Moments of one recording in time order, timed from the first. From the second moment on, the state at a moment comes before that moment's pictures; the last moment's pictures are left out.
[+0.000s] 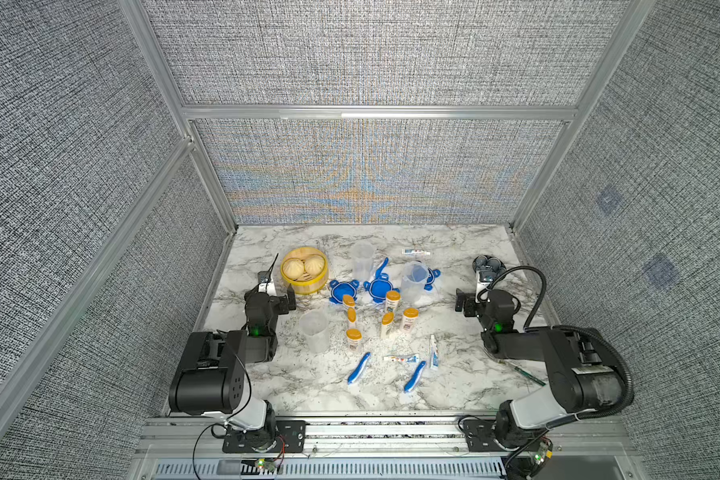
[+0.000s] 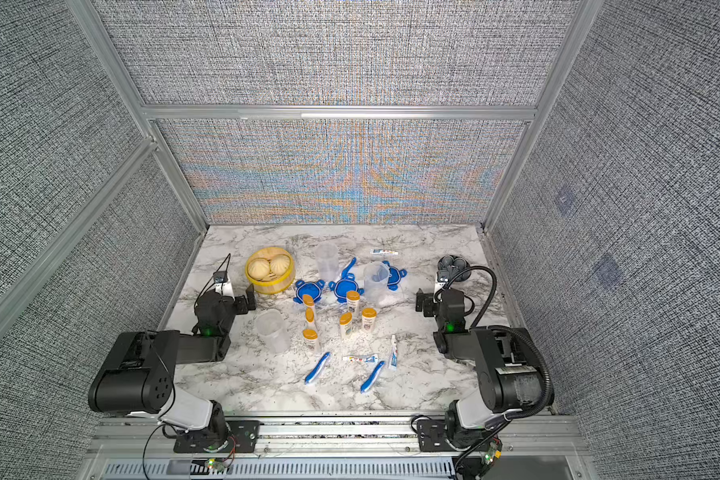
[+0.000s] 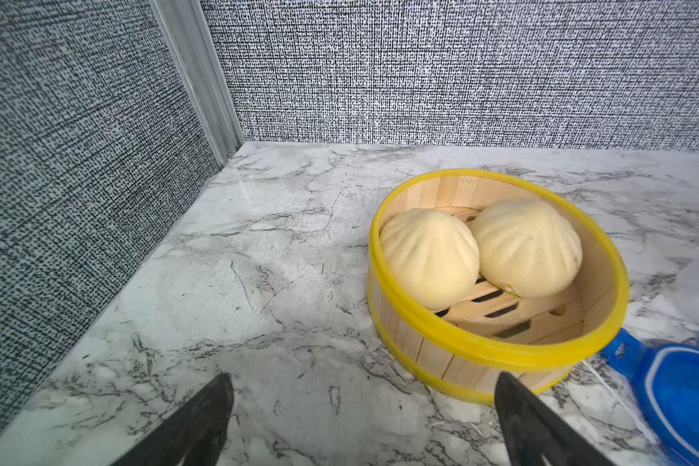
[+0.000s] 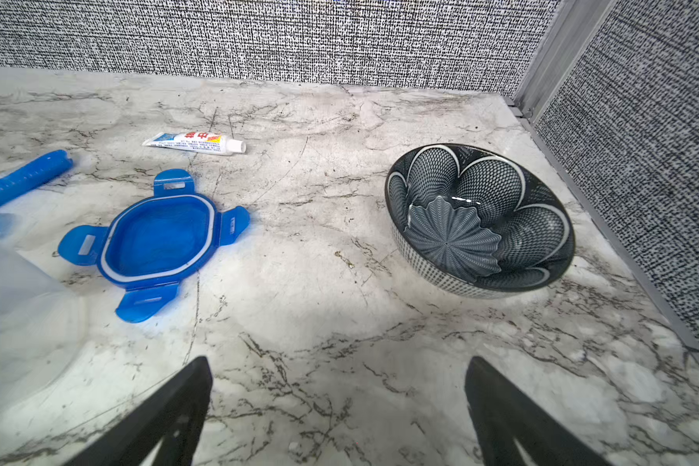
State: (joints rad) left arm -0.02 1.54 0.35 0.87 -0.05 -0.01; right arm 0.06 1.53 0.39 0.74 0.08 -0.02
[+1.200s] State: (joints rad) left arm -0.03 0.95 0.40 0.57 -0.02 0.00; right arm 0.03 1.05 0.56 0.32 0.01 -0.04
